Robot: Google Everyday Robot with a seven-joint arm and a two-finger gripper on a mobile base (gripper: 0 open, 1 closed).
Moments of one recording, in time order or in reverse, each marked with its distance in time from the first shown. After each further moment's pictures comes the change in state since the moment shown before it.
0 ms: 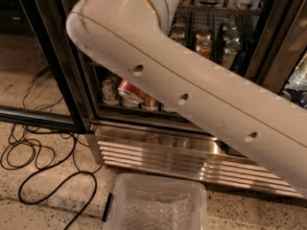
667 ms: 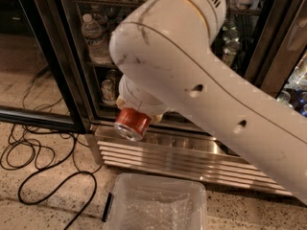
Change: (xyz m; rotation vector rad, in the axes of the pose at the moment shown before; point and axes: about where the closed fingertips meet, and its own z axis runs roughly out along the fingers) arm 0.078 -0.027 -0.021 -0.104 0.275 0.042
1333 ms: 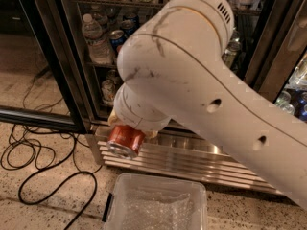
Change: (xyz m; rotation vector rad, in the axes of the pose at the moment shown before) arm 0.043 0.001 -0.006 -0.059 0.109 -0.064
